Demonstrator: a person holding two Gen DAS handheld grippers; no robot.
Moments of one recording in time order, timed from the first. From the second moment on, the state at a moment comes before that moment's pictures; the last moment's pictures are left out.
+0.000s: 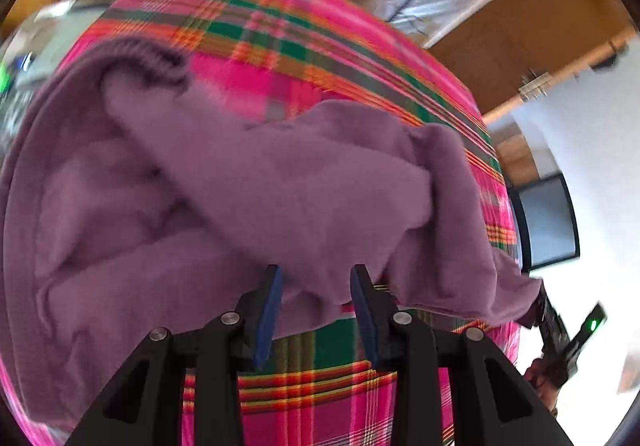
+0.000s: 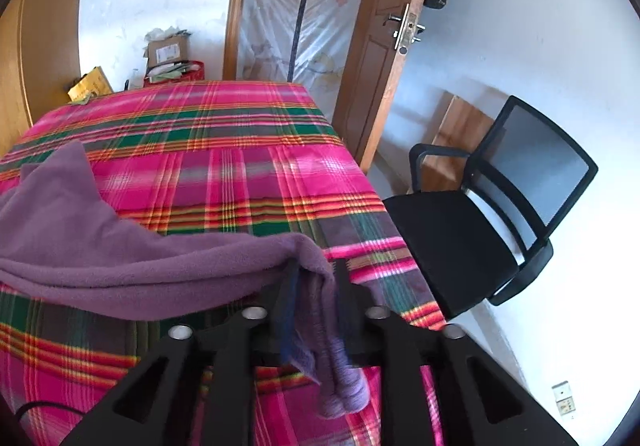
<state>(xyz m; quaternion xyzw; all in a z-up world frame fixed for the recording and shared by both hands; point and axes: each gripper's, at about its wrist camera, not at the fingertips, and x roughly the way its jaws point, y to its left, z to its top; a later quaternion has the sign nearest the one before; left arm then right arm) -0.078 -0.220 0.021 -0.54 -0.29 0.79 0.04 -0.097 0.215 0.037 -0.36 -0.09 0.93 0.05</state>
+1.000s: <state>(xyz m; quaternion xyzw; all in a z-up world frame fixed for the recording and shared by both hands) -0.077 -0.256 0.052 -0.44 -0.42 0.79 0.04 -0.042 0.129 0.087 -0.29 -0.16 0.94 -0.07</state>
